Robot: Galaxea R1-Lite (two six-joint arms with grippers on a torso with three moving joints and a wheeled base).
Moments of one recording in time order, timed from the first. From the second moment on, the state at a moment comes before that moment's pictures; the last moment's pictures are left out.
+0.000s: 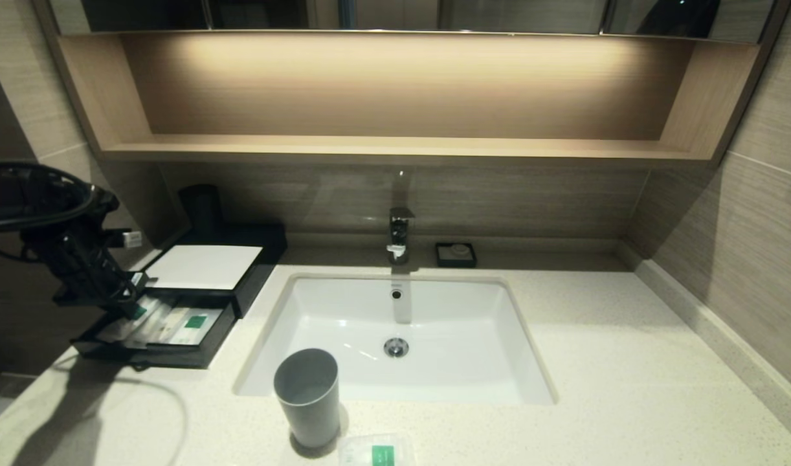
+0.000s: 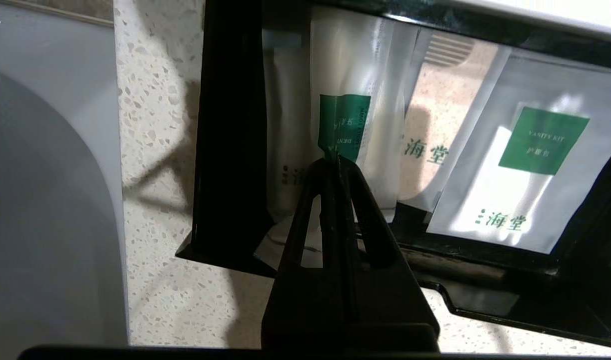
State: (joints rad) left arm 0.30 2.24 -1.93 0.93 -0.02 0.19; right arm 0.00 0.00 0.00 0.00 0.00 0.00
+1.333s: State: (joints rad) left arm 0.30 2.27 -1.93 0.92 -0.02 0.18; right arm 0.00 0.00 0.00 0.00 0.00 0.00
